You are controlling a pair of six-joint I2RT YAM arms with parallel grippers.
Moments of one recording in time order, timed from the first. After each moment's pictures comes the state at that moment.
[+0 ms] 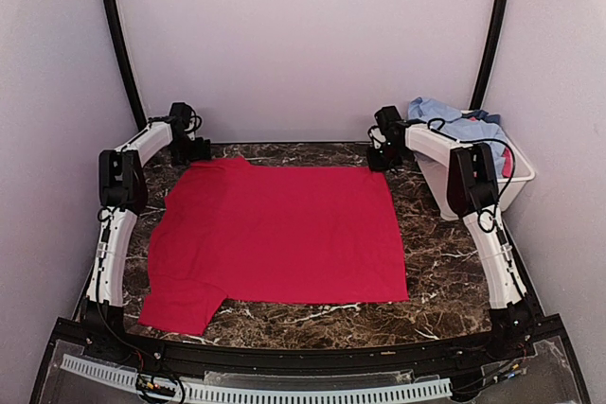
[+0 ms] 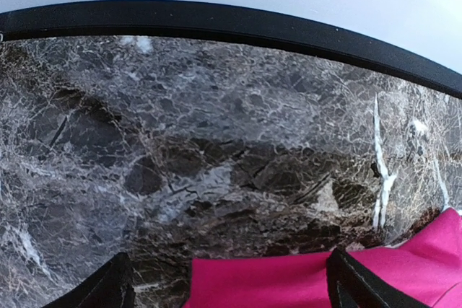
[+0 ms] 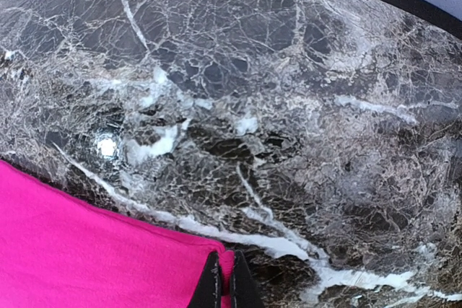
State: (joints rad) left arm -0.05 2.68 2.50 -0.81 -0.02 -0.20; right arm 0.32 2.62 2.36 -0.75 0.00 0.10
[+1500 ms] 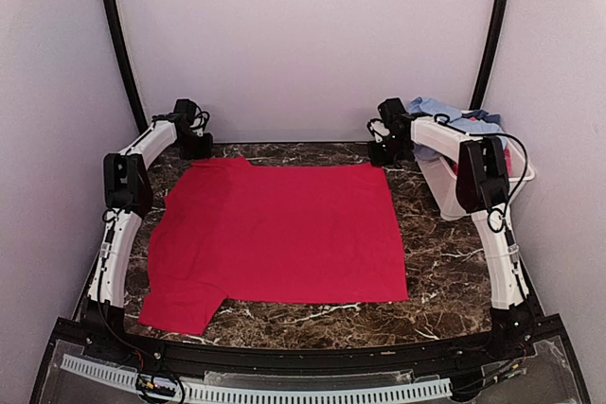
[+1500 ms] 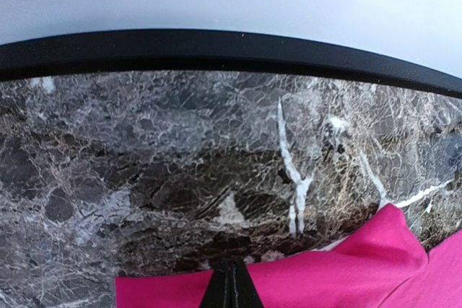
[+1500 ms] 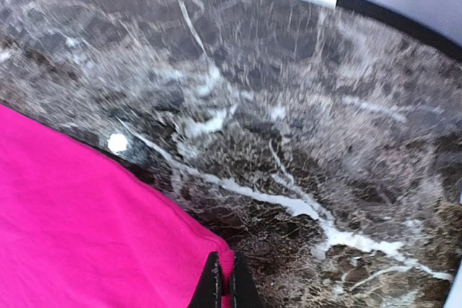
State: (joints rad) left arm -0.07 2.74 2.63 -0.84 0.15 -0.15; right arm 0.32 2.50 2.22 -0.73 -0.07 0.05
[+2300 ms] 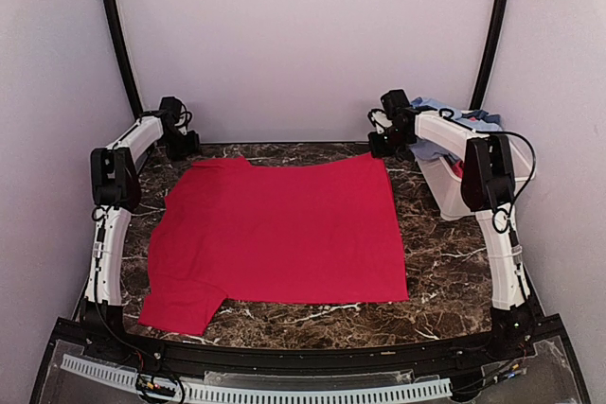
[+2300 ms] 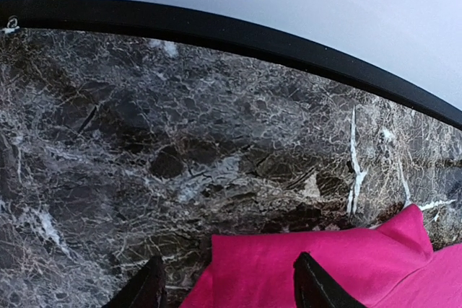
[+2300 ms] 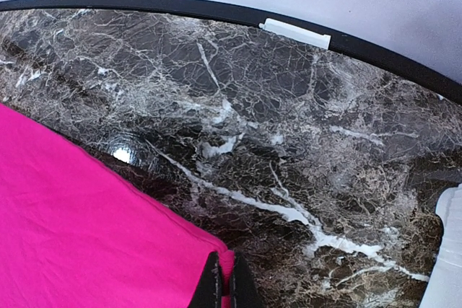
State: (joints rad) left arm -0.01 2.64 2.51 -0.86 0.12 -0.26; right arm 0.32 2.42 2.21 -0.70 -0.08 0.04
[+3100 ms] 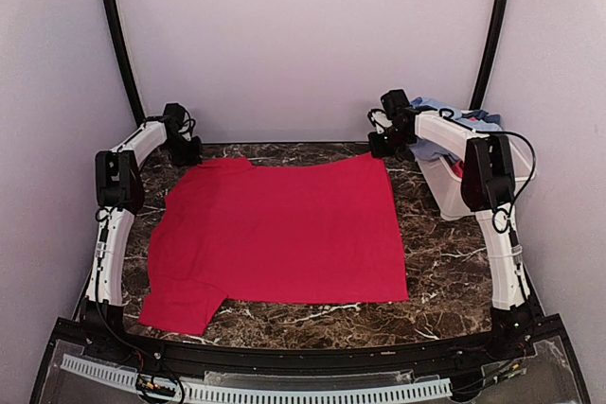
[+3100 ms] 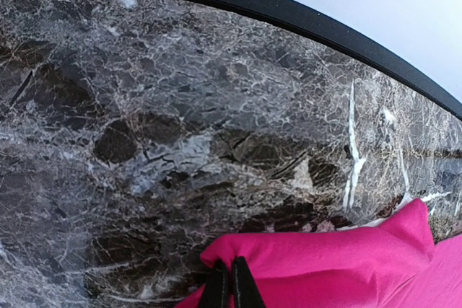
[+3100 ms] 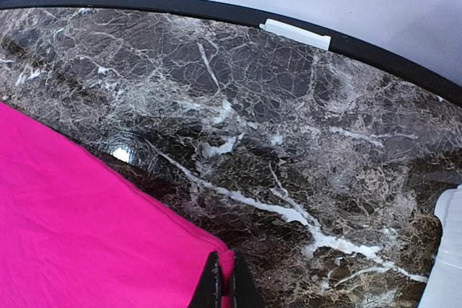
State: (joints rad) left arm -0.02 2.69 2.53 -0.88 0.21 -0.31; right arm 0.32 2.42 2.21 -0.70 -0.07 0.03
